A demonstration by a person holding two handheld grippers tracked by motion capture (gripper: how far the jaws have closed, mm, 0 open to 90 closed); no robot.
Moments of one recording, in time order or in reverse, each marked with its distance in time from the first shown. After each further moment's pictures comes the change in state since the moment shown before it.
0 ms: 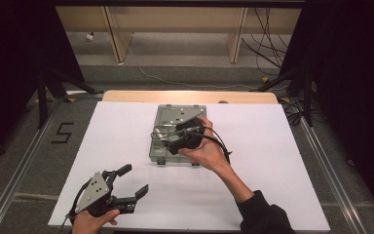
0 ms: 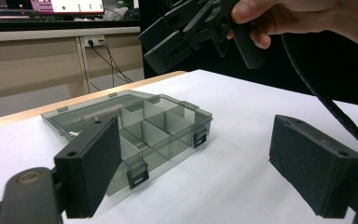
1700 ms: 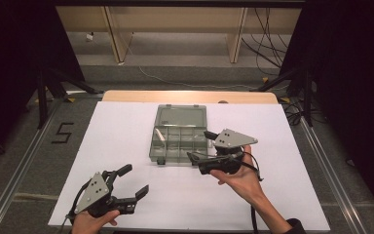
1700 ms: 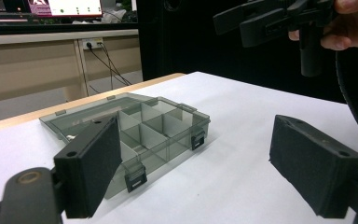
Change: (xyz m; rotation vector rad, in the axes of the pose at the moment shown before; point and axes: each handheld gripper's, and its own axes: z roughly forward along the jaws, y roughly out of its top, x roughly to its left) left arm -0.003 0.001 -0.002 0.004 -0.005 -0.013; right arm 0.010 -0.067 -0.085 -0.267 -0.023 0.082
